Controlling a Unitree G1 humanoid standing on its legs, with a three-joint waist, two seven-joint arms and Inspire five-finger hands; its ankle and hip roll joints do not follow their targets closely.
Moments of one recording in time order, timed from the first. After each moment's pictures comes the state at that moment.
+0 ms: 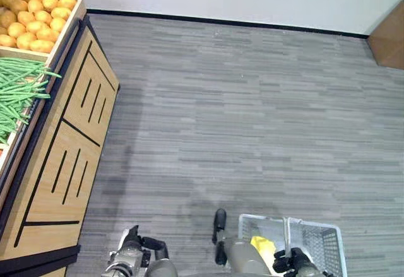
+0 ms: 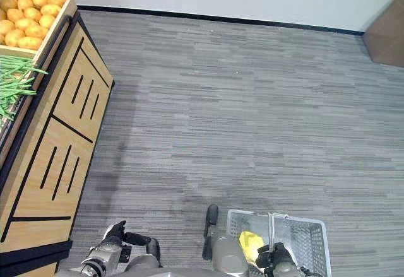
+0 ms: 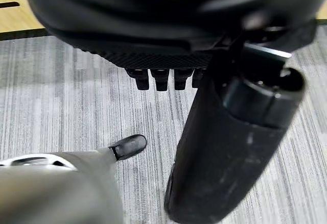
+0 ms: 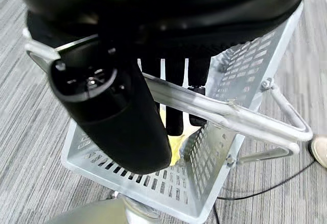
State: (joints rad) left arm -0.16 0.19 -0.11 1.26 -0.06 0.06 0.24; right arm -0.04 -0.26 0.19 1.24 0.01 0.03 -0.19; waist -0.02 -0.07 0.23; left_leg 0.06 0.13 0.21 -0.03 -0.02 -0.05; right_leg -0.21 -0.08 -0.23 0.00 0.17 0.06
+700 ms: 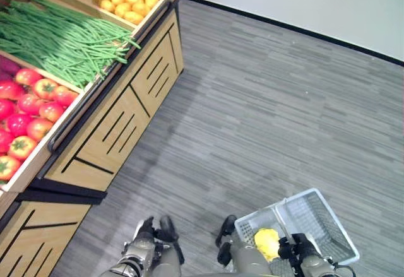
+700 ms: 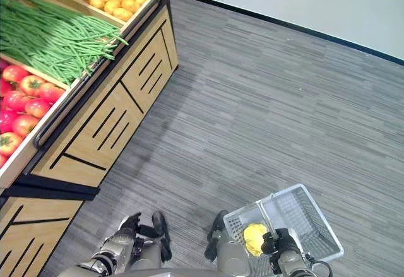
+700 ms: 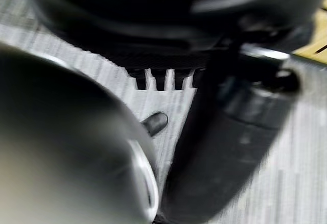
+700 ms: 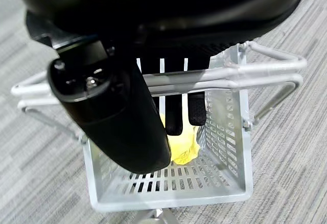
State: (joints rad) left arm -0.18 0.14 -0.19 1.23 -0.08 0.09 0.23; right arm -0.07 -0.32 0.21 1.24 0.01 -0.01 -0.20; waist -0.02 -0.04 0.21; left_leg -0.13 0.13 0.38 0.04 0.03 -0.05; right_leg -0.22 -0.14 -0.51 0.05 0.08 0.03
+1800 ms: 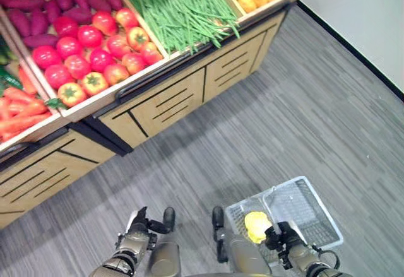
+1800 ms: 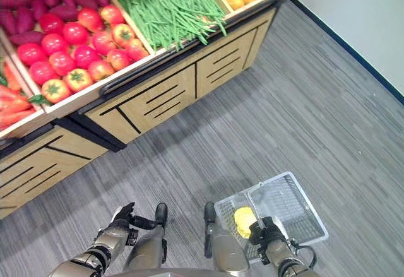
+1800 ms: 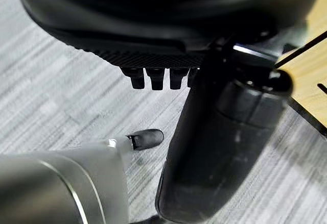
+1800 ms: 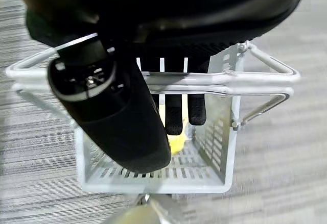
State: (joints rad) left arm -0.23 0.21 -0.24 1.14 -0.10 0.06 0.24; right arm -0.16 -0.28 0.32 1.26 -0.03 -0.02 -0.19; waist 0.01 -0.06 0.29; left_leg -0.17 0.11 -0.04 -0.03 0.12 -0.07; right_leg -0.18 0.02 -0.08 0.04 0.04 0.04
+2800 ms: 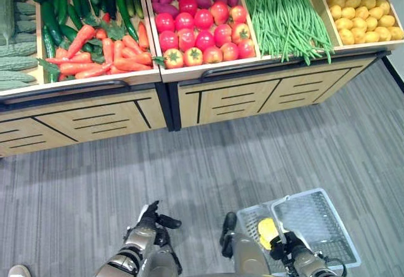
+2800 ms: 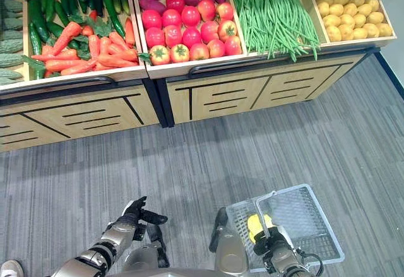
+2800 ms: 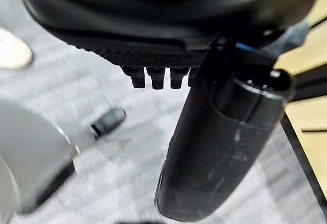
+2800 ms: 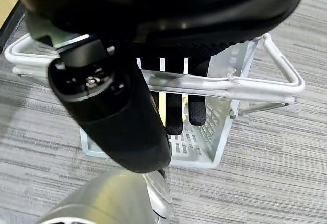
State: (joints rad) left arm -0.22 0.21 -0.26 1.10 -0.14 0.08 0.20; right arm -0.10 -0.29 0.28 1.25 -0.04 0.03 -0.16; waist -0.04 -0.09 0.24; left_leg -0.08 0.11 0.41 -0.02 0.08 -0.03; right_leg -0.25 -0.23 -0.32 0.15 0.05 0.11
